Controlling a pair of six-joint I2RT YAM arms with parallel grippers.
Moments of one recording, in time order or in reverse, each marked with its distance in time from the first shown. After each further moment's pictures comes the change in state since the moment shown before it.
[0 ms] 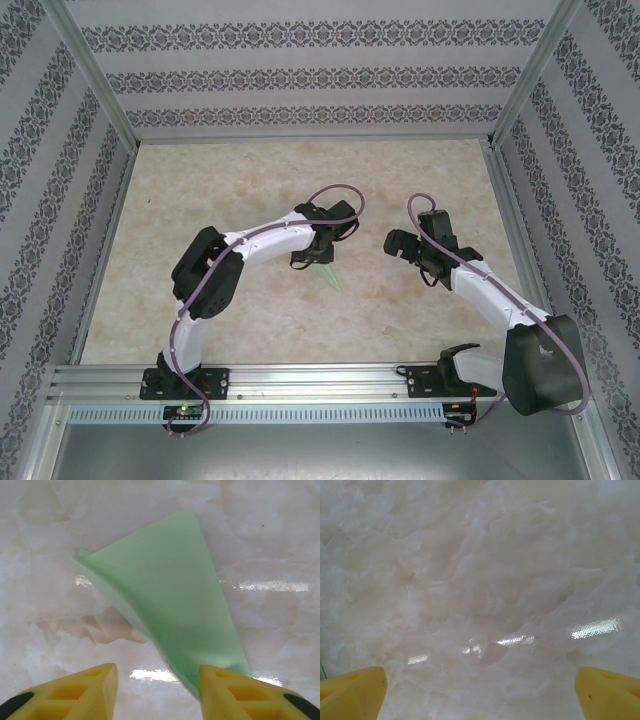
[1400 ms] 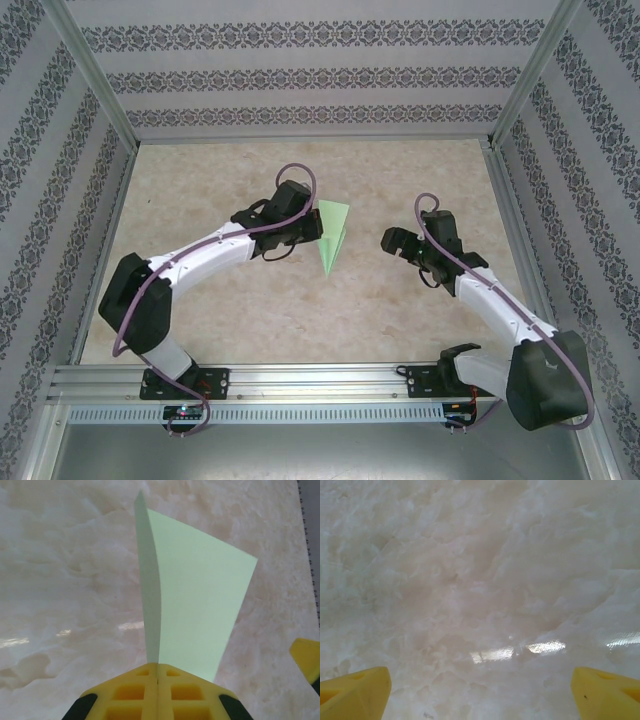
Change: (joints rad) left arm 0.146 -0.417 -0.416 0.650 0.383 0.079; right arm 0.000 -0.087 -0.021 0.032 -0.112 0.054
